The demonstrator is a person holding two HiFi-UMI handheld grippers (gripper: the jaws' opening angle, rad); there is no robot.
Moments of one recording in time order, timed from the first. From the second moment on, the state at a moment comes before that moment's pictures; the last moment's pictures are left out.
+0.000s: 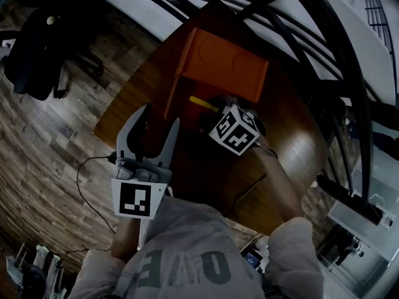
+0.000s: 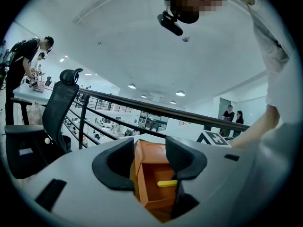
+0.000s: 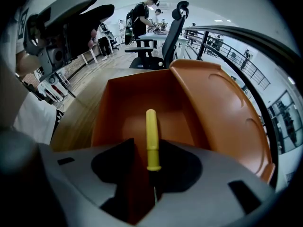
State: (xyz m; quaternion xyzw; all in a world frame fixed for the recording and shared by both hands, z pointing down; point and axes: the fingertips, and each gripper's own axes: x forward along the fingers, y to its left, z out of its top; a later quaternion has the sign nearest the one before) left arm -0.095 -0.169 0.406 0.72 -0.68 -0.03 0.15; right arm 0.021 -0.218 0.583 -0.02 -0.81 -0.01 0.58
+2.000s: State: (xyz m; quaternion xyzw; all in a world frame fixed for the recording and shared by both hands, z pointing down) left arm -0.048 -0.198 0.308 0.77 -0.63 -0.04 0.06; right arm 0.015 -0.249 0.384 0.19 -0.93 -0.02 0.32
